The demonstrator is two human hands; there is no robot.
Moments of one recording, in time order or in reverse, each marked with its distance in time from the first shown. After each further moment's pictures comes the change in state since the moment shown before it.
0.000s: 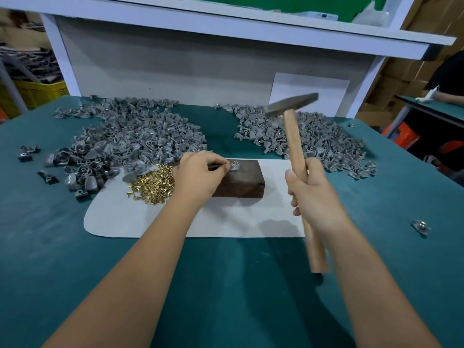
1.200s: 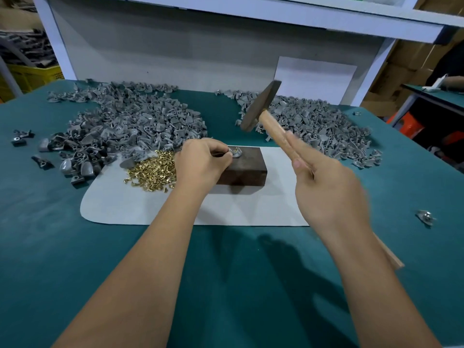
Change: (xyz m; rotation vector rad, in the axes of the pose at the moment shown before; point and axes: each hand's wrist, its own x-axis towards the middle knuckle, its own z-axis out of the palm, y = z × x) left_hand -0.001 0.001 0.009 -0.090 0.058 -0.024; right_hand -0.028 -0.023 -0.003 -0.598 0.139 -0.108
